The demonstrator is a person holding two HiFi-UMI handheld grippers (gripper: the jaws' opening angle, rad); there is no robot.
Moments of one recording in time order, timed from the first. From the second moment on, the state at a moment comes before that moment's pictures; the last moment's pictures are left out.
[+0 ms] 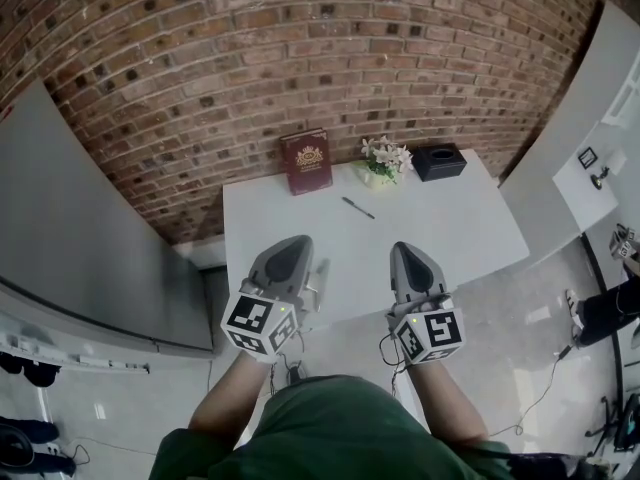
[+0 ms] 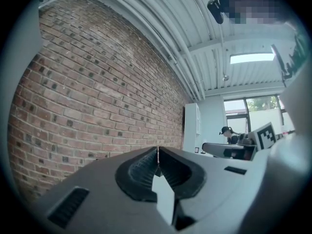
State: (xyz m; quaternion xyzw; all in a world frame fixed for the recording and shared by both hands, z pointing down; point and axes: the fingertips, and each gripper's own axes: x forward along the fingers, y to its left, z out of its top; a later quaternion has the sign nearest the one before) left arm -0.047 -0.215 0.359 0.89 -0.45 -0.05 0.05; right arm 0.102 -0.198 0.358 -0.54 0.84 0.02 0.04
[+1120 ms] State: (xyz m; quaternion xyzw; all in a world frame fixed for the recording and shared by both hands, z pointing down) left arm -0.050 -0.223 0.364 0.89 -0.46 -0.05 0.05; right arm 0.098 -0.205 0.367 -0.53 0.84 0.01 0.03
